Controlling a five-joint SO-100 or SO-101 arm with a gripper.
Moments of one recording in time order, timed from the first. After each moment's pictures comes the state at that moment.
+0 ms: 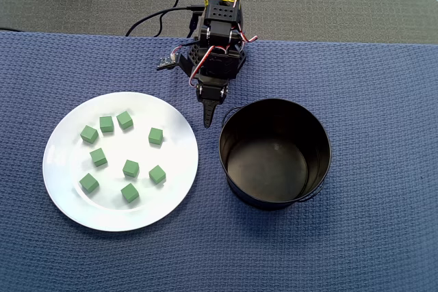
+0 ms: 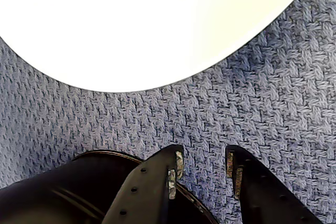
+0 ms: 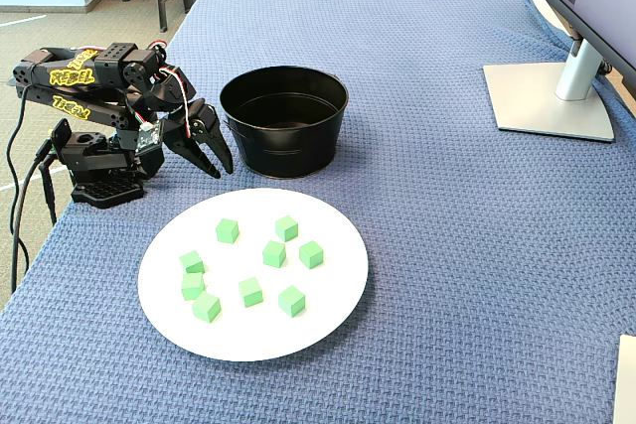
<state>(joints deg) 6.1 165.9 165.0 57.0 -4.0</state>
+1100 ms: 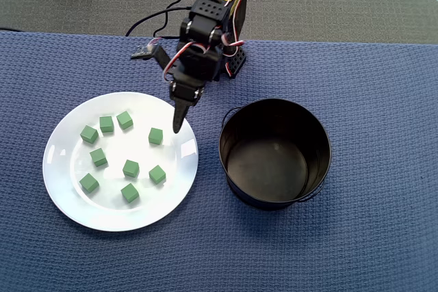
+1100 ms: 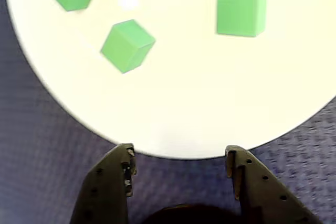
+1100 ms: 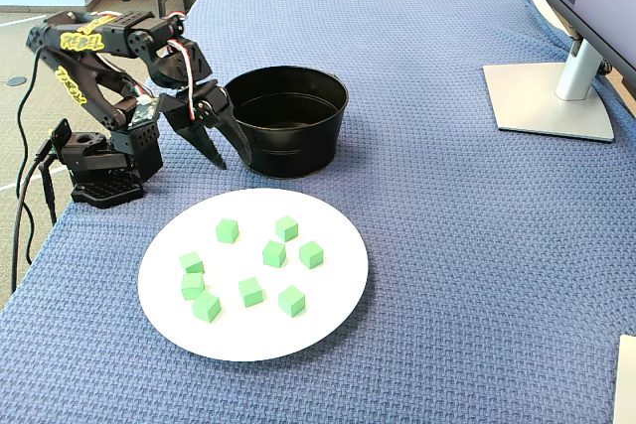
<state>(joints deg) 21.5 132.8 132.1 62.2 -11.4</state>
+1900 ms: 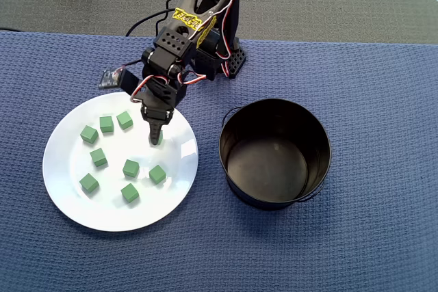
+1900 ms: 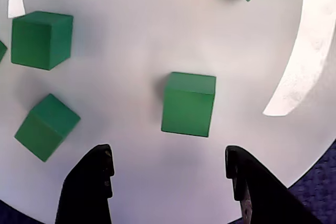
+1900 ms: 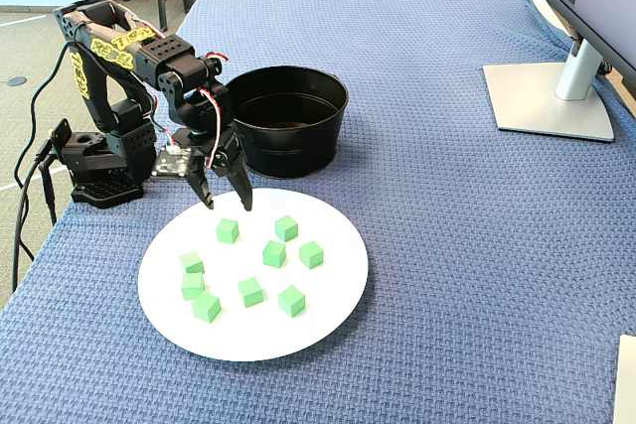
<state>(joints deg) 32.2 103.1 117.2 63.9 -30.1</state>
